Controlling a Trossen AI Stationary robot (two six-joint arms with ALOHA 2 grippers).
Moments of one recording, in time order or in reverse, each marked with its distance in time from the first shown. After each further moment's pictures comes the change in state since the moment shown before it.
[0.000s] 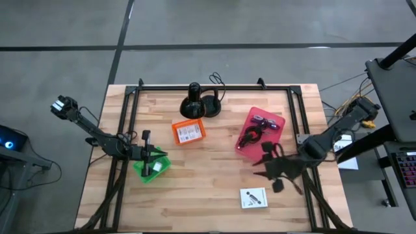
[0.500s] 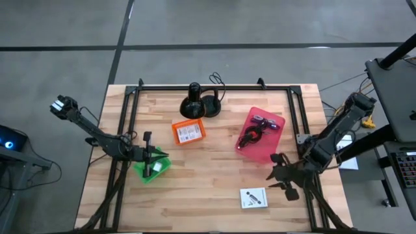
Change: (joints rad) left arm 0.000 0.049 0.000 0.000 0.000 0.001; right arm 0.183 -0.080 -0.199 0.001 -0.149 0.421
